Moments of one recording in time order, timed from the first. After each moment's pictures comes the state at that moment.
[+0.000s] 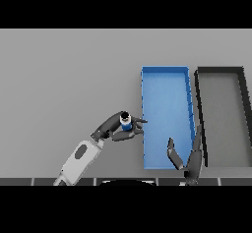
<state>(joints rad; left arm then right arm) -0.25 0.06 -0.51 -1.55 0.01 -0.20 -0.09 0.60 0.14 0.23 -2.02 0.49 -0.31 -0.15</state>
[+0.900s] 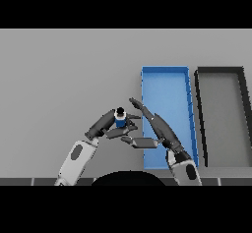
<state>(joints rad) -0.27 0.01 -0.45 -1.54 -0.04 -0.27 -0.06 -0.02 -0.01 0.36 -2.17 0.19 0.22 0.48</state>
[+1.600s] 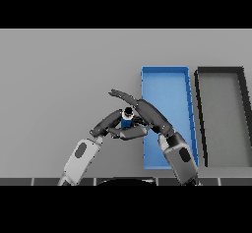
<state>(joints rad) -0.25 -0.02 -0.41 -1.54 -0.09 -0.33 -0.03 -0.39 0.01 0.33 -2.00 0.10 0.32 0.61</state>
